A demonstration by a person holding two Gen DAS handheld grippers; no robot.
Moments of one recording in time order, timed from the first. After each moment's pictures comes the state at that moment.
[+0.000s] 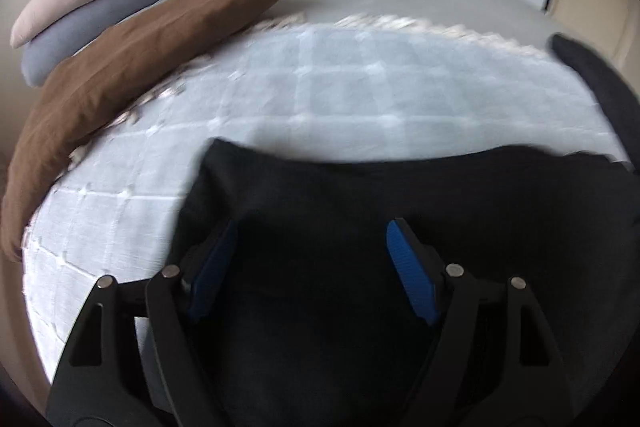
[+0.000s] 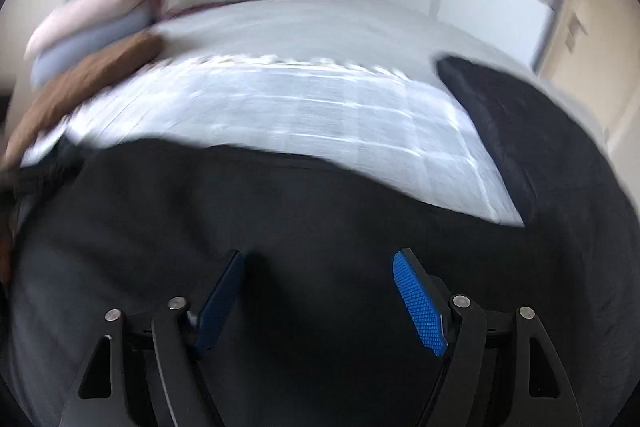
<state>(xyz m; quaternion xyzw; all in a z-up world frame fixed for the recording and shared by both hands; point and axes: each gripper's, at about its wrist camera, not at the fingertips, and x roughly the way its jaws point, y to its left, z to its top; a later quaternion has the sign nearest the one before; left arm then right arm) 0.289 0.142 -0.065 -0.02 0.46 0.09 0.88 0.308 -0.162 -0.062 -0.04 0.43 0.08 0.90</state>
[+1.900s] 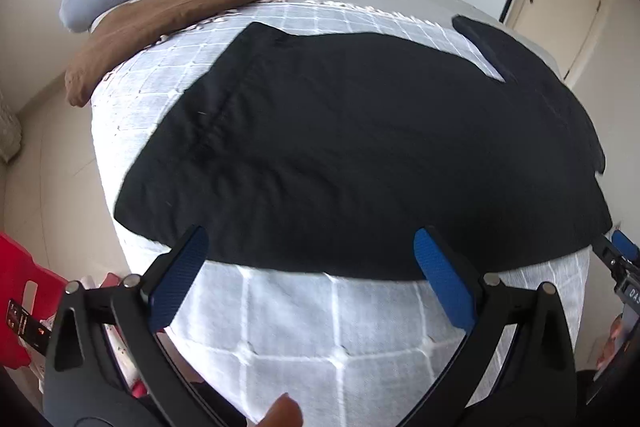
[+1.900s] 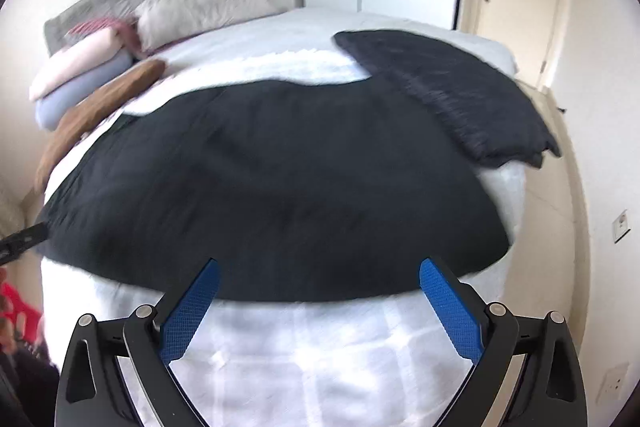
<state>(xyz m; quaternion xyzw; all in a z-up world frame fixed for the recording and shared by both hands) -0.028 0.046 0.011 -0.06 0.45 0.04 0.89 -0.010 -0.213 -0.004 0.03 0.42 0.02 0.91</state>
